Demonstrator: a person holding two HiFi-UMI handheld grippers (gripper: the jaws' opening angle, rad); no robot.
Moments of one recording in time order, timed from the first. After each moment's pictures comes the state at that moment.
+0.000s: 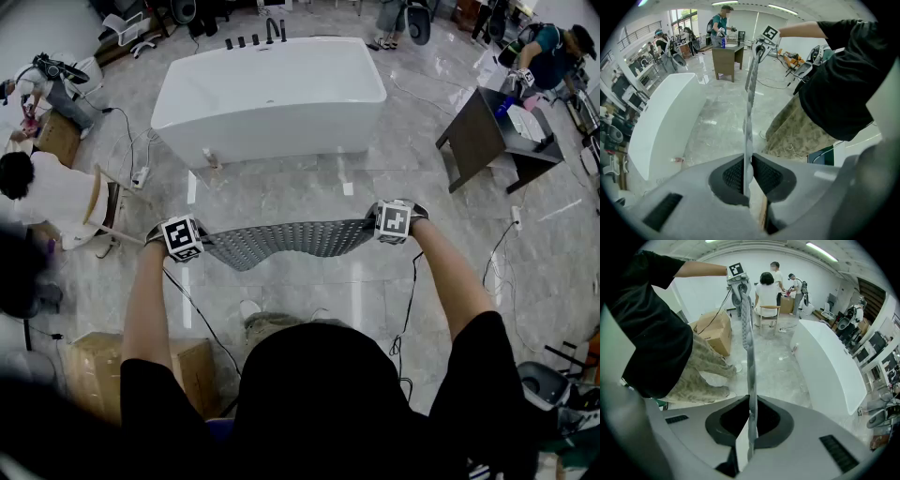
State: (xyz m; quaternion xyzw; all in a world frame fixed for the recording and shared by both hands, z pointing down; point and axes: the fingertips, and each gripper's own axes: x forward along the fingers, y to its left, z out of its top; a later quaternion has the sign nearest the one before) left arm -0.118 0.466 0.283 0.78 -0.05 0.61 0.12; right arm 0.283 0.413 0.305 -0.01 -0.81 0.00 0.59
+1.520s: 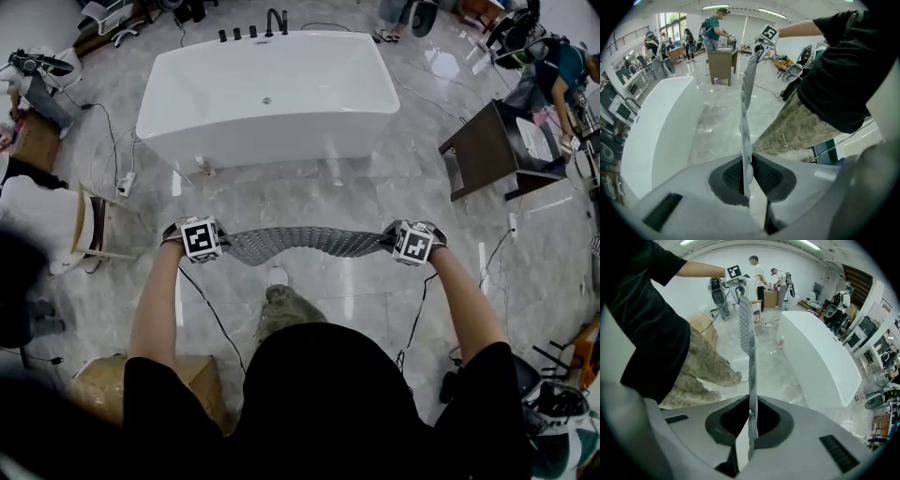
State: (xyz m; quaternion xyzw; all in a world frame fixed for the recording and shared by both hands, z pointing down) left arm -0.141 0.285 0.323 0.80 0.02 0.59 0.10; right arm 0.256 0.282 0.307 0.05 -0.79 0.05 0.61
